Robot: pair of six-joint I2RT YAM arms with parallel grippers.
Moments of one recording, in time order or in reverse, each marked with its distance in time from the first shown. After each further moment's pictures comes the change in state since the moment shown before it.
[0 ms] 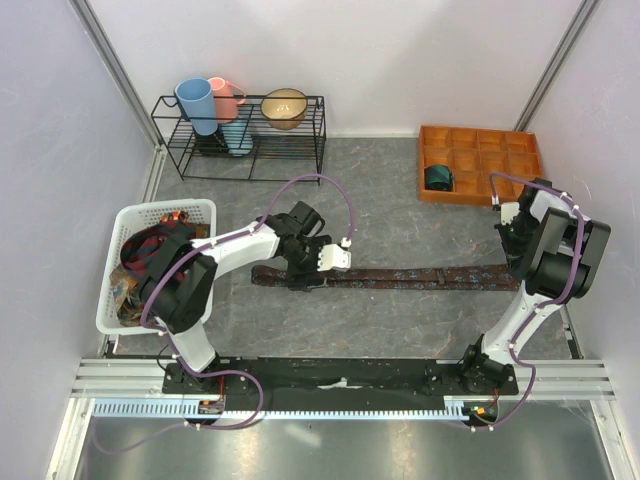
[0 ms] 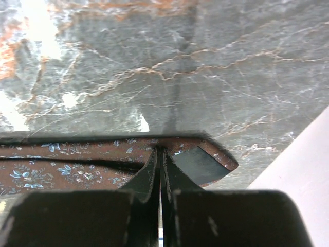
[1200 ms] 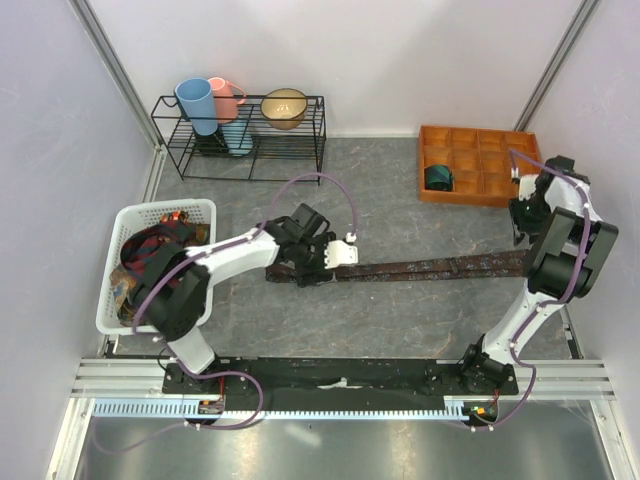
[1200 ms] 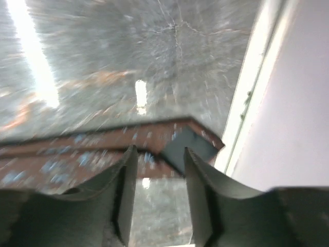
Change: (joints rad) left arm -0.061 -0.007 -0.018 0.136 -0.045 -0.135; right arm -0.039 0.045 0.187 0.033 -0.016 0.021
